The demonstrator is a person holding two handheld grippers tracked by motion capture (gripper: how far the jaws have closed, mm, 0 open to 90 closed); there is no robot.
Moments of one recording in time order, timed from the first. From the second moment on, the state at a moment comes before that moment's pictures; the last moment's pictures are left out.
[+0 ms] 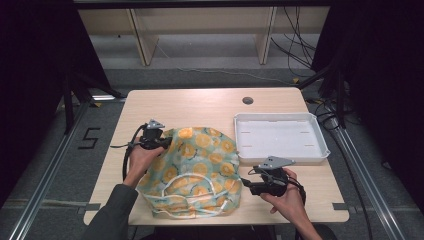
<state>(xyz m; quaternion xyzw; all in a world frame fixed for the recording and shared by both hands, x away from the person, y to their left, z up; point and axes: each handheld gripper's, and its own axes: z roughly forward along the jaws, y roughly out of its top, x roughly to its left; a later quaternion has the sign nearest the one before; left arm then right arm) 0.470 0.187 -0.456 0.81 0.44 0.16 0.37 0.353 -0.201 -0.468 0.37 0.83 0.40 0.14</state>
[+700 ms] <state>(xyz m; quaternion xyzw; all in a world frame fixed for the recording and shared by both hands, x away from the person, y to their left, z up) 0.467 0.187 -0.449 0.80 0.45 0.20 0.35 0.349 -0.197 -0.463 0.36 0.83 0.41 0.13</state>
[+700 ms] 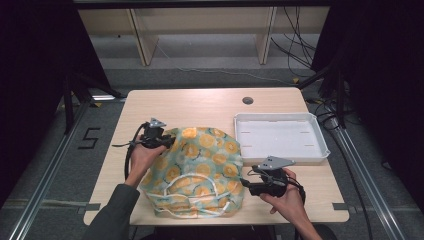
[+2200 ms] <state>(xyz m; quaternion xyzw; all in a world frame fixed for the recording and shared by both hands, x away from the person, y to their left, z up) 0.303 0.181 -0.482 0.88 0.34 0.13 0.32 0.343 -0.174 -0.465 0.31 0.84 0.42 0.11</state>
